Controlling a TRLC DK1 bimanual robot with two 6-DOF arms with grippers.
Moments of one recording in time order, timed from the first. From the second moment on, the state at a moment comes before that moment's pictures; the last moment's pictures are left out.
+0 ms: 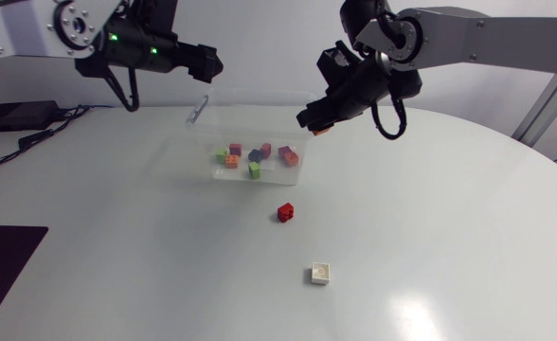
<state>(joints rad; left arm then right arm) -0.25 1.72 1.53 -0.29 0.20 0.18 0.41 1.87 1.62 -0.61 -0.07 -0.12</state>
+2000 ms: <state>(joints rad) -0.63 2.26 1.70 -0.68 0.12 0.31 0.42 1.21 0.75 -0.43 -0.12 -0.30</state>
